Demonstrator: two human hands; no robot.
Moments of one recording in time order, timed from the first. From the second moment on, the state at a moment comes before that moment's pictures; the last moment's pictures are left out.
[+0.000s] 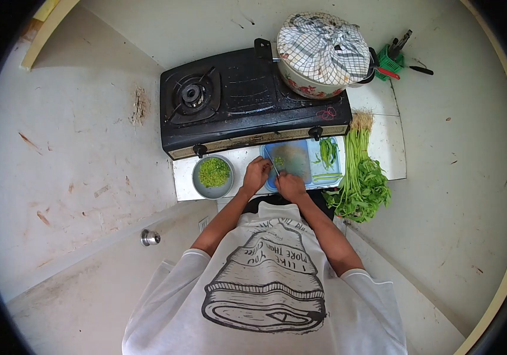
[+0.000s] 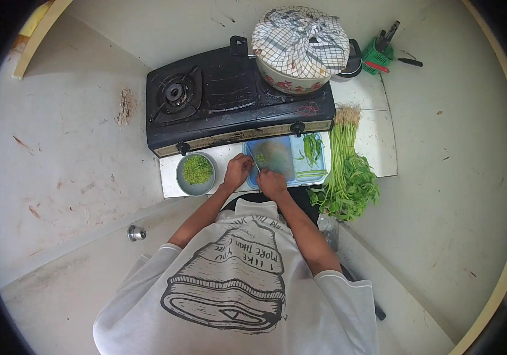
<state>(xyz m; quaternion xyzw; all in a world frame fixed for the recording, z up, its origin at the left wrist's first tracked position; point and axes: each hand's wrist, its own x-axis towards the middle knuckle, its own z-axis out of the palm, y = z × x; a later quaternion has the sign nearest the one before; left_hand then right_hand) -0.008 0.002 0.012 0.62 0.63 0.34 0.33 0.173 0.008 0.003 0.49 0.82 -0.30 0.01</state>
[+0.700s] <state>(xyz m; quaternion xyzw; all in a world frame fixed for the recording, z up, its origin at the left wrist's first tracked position) -0.005 0.000 0.008 0.58 0.65 0.36 0.34 0.183 0.004 0.001 0.50 0.82 -0.28 0.05</state>
